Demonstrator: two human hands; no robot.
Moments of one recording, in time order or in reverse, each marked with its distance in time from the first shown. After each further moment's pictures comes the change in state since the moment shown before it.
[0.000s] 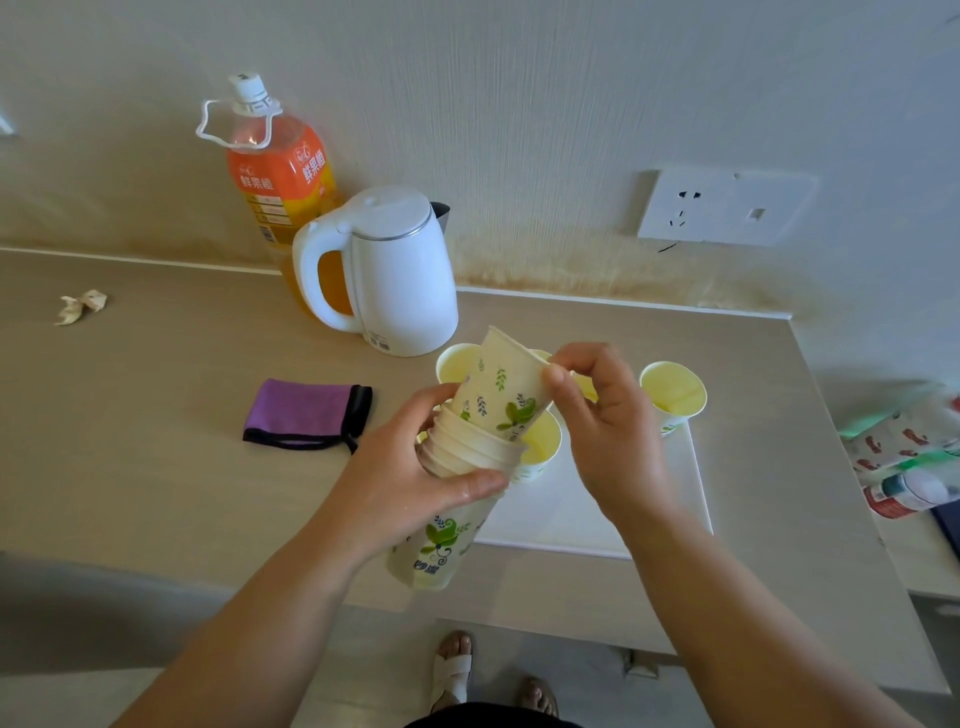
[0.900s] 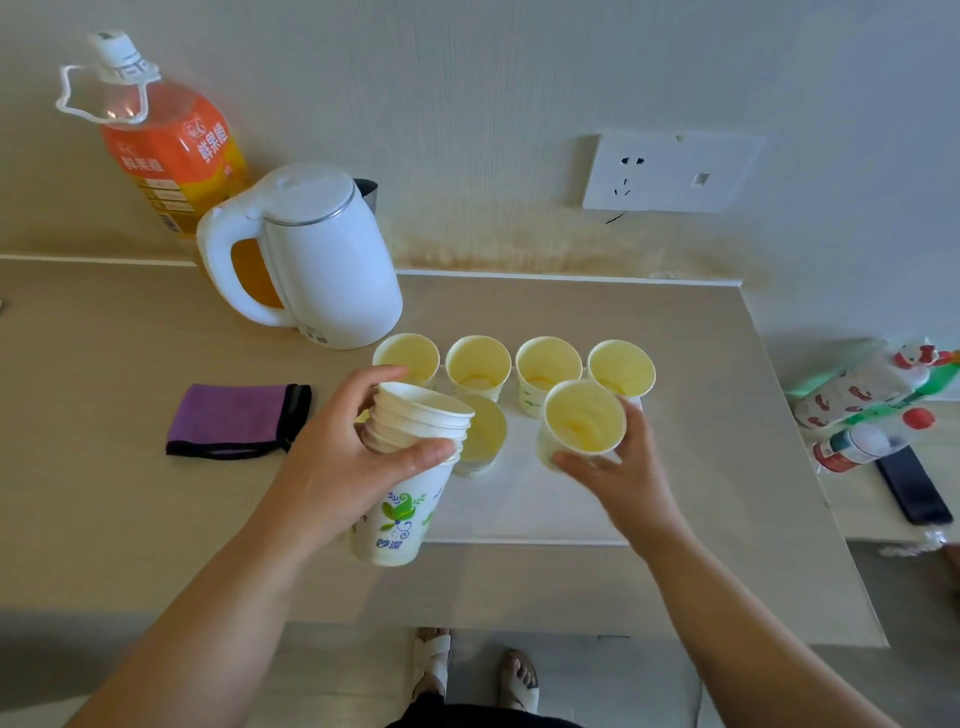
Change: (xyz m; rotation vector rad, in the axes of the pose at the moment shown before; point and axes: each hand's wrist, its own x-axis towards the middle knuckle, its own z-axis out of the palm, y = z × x) left_hand 0.028 0.000 0.017 -0.055 0.074 -0.026; right_hand -0.017 0.113 -0.084 -0.028 0.085 0.273
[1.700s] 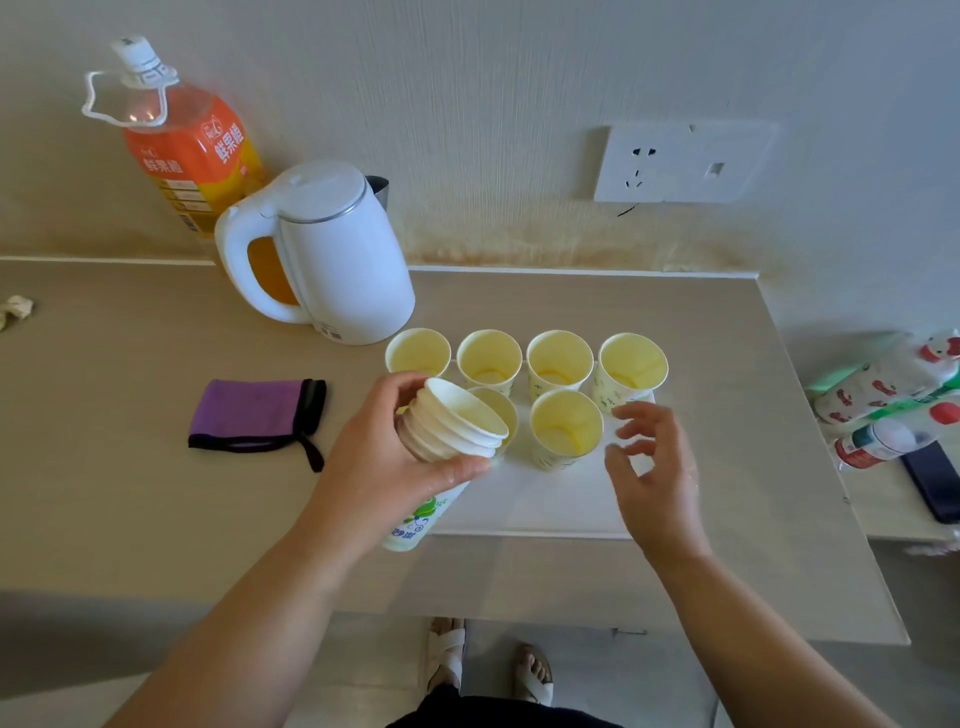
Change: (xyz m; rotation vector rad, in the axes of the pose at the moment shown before) left_hand -0.006 -0.004 0.017 0.088 0.035 0.030; right_hand -0.017 -0.002 0.003 -0.242 0.198 -0.212
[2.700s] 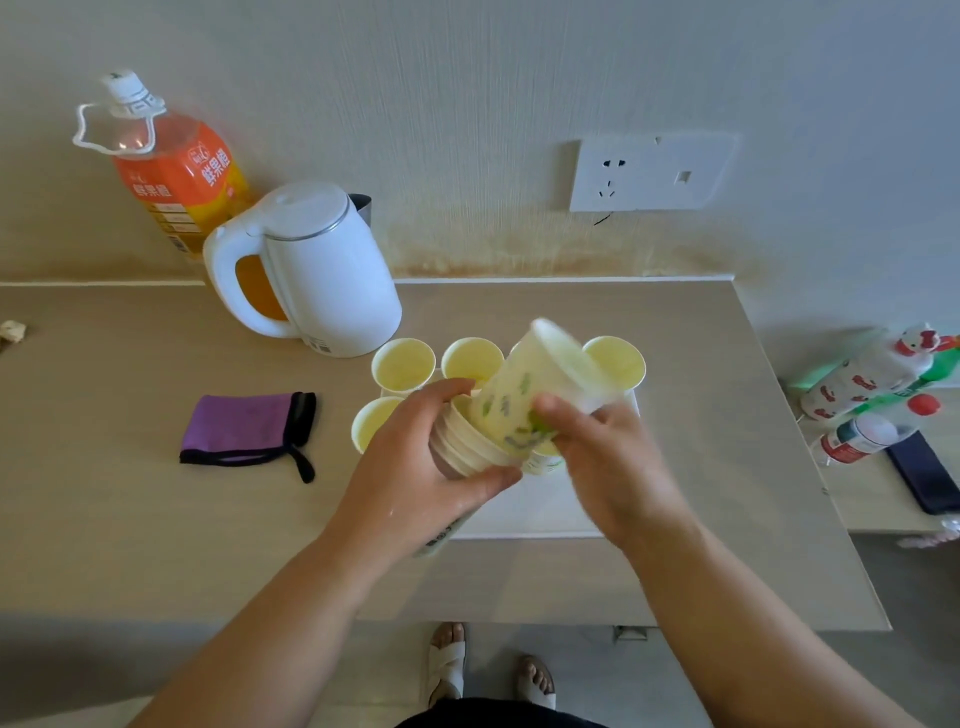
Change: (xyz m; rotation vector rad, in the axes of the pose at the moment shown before) left_hand -0.011 0.023 0.022 0.064 -0.056 0.162; right_hand 0.013 -0.075 0.004 0.760 -0.386 0.235
